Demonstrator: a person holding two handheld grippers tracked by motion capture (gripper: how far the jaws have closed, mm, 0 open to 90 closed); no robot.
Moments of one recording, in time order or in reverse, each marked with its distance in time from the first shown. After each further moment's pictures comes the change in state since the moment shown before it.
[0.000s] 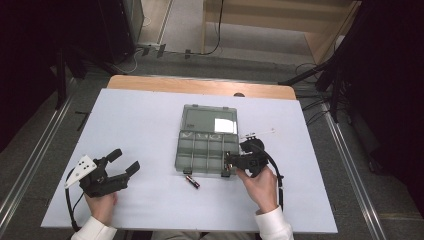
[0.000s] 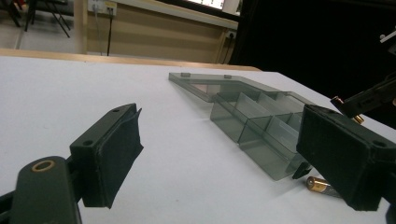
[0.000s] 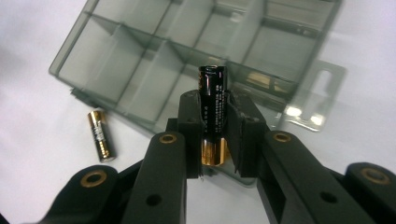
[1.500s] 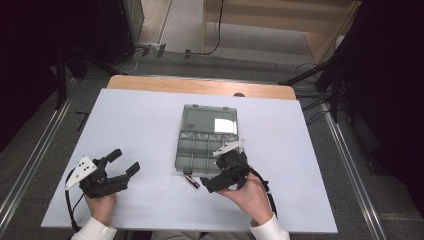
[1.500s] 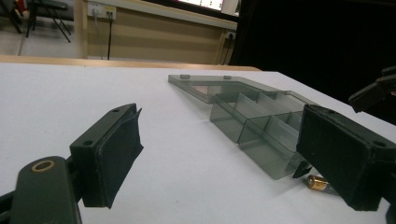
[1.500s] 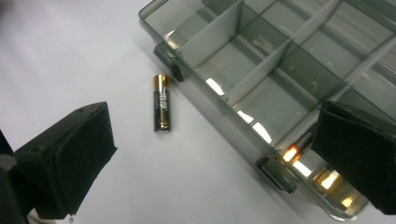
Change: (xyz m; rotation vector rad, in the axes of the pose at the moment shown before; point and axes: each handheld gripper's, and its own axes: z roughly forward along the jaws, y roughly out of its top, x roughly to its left) left arm -0.002 0.000 -0.002 -0.003 -0.001 0.025; right arm 0.063 -0.013 0.009 0.030 0.021 -0.412
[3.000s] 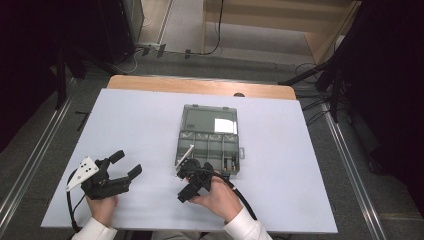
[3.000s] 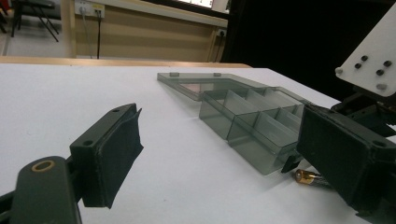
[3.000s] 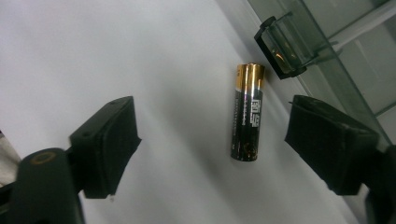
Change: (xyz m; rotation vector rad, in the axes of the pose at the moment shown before) left arm -0.004 -0.001 0.000 0.007 -0.038 0.011; right arm 0.056 0.033 0.070 0.349 0.007 -0.143
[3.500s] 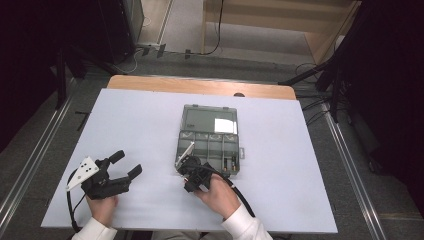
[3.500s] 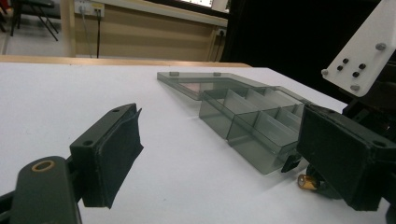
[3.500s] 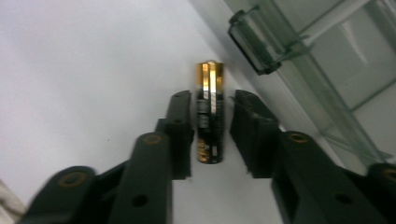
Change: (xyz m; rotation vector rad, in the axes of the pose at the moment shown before) left arm 0.000 0.000 0.000 0.002 0.000 0.000; right arm -0.006 0.005 0.004 0.041 -0.036 0.070
